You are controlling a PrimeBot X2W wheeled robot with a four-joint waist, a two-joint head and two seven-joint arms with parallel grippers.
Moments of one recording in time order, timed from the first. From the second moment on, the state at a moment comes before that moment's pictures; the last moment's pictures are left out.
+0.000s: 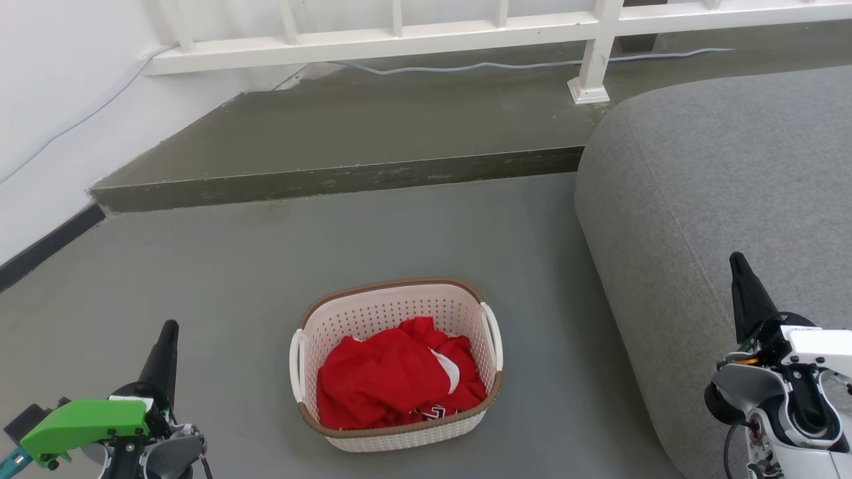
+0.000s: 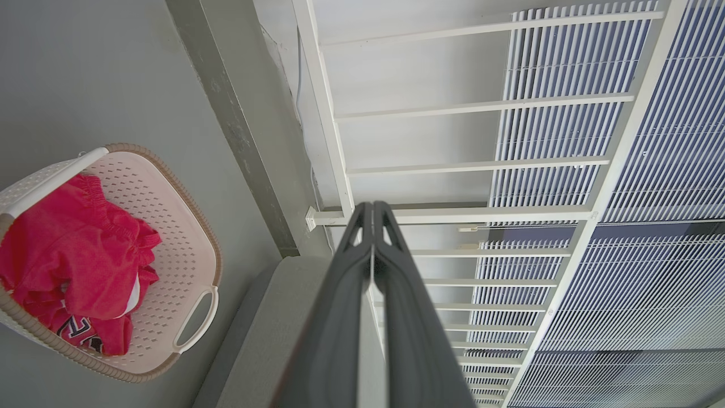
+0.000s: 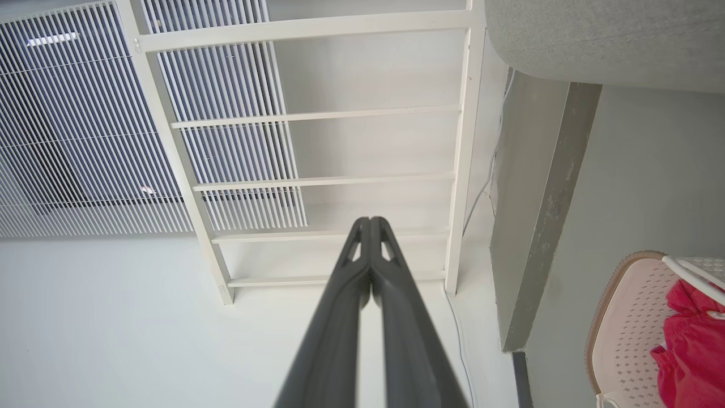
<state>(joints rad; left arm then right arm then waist) -0.06 0.04 0.09 0.27 -1.60 -0.12 0.11 -0.09 -0.05 -0.12 0.28 1.63 0.12 0.10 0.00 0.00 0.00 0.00</state>
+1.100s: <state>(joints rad) -0.03 0.02 0.06 0.28 -1.58 -0.12 0.05 -0.04 -0.02 -0.05 0.28 1.60 0.11 0.05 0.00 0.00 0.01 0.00</state>
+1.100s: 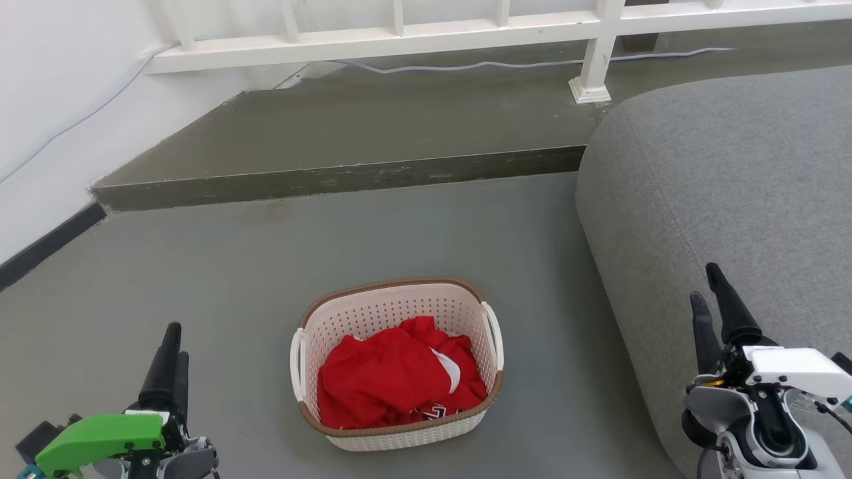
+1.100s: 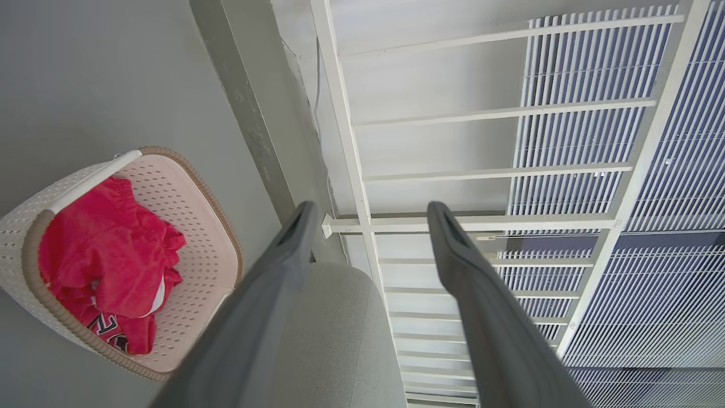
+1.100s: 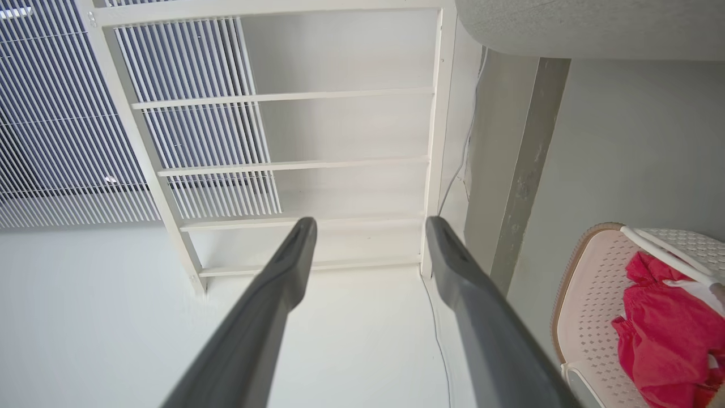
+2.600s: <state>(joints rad) -0.03 0.11 -0.08 0.18 -0.81 -0.09 -0.12 -0.14 -0.14 0.25 0.27 0.90 0.05 -0.12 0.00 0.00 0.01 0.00</state>
